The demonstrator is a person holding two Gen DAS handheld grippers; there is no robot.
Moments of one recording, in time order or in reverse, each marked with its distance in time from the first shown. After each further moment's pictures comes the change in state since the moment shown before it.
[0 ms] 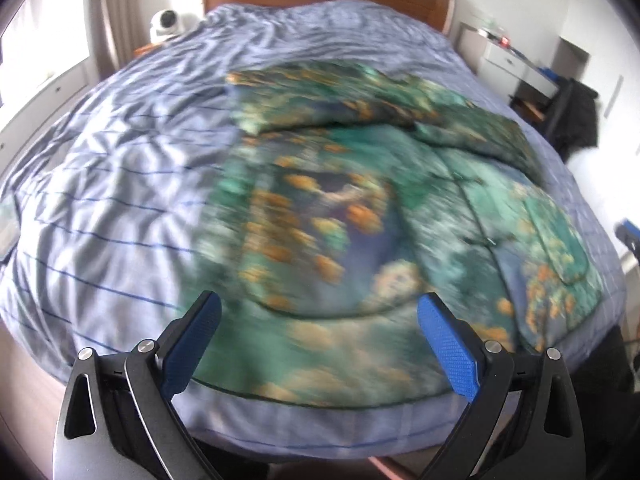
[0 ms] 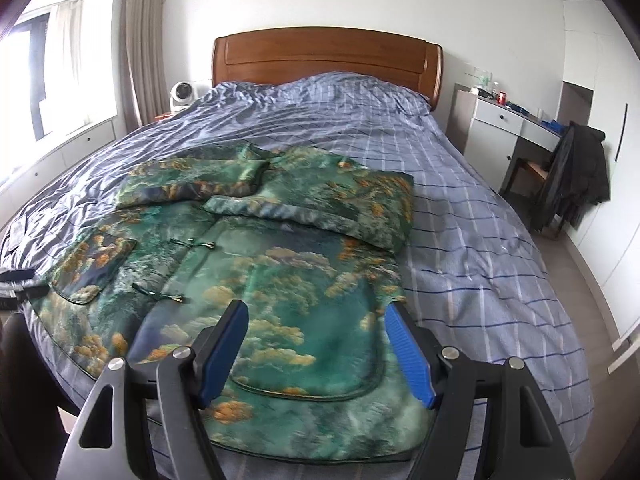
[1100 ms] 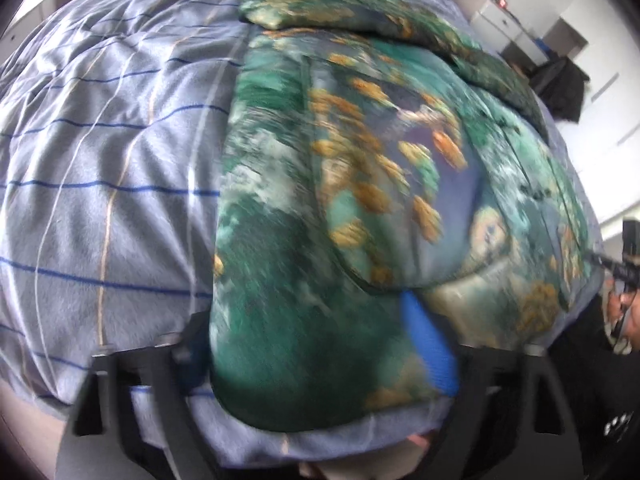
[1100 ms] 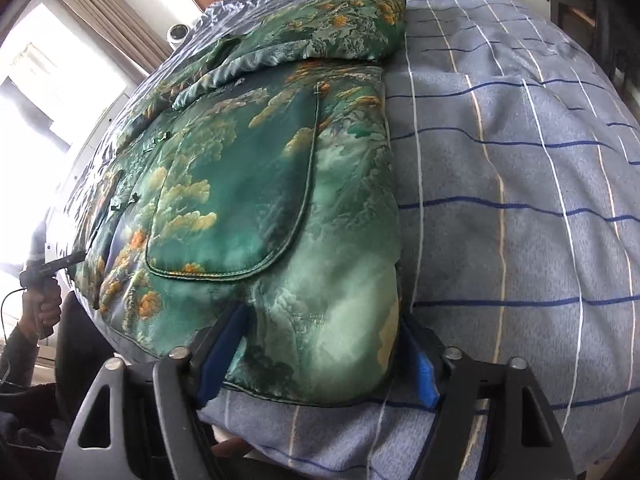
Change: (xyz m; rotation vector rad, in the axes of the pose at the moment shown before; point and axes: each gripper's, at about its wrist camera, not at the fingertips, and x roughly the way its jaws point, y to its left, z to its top) left arm 0.079 0.043 -0.011 0.010 0.295 -0.181; right arm 0.091 -0.090 -0.083 0.229 0.468 0.365
